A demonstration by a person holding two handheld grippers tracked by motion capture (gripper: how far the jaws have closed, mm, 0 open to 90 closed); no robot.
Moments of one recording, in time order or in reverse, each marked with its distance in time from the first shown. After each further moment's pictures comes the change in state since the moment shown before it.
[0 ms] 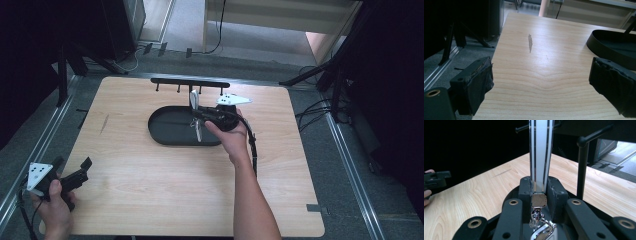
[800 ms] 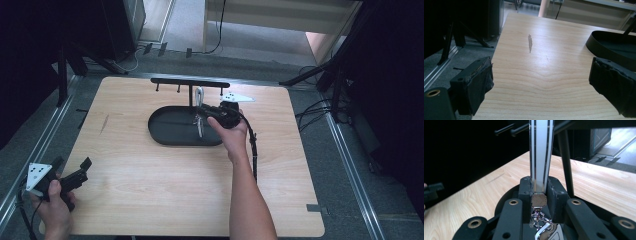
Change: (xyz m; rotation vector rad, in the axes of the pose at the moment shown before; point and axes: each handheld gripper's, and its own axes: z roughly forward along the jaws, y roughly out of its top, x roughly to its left) left arm 0.001 0.000 0.000 -0.003 -0.005 -0.006; right arm -0.021 -0.008 0.004 -0.027 -0.035 0.130
